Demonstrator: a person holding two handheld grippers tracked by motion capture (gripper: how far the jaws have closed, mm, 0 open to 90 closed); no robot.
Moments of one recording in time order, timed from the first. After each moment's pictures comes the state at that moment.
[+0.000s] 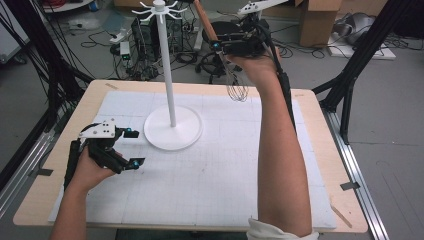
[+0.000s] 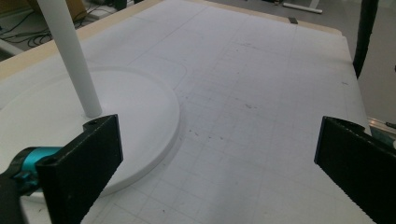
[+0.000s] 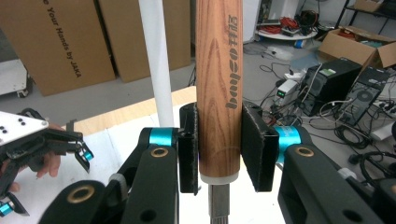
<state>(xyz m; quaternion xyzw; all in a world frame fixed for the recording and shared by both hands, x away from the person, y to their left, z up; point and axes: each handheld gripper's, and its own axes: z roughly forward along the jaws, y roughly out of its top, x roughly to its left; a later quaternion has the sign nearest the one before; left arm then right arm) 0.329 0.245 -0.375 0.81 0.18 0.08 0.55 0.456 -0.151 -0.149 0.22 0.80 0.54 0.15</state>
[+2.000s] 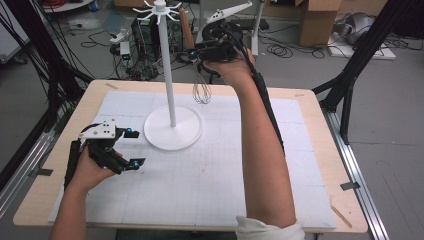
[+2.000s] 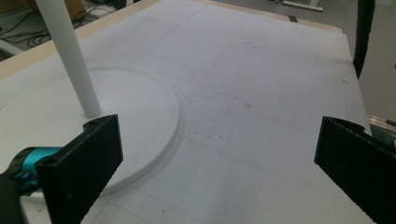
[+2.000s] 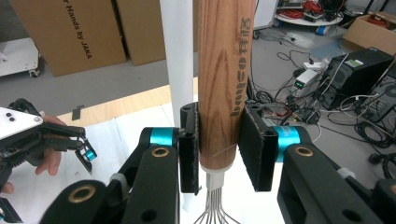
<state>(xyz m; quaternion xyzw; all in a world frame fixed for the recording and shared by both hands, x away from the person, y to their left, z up) 0.329 0.244 -0.375 0.82 0.18 0.08 0.54 0.469 -0.097 -0.169 0.20 0.83 0.51 0.13</state>
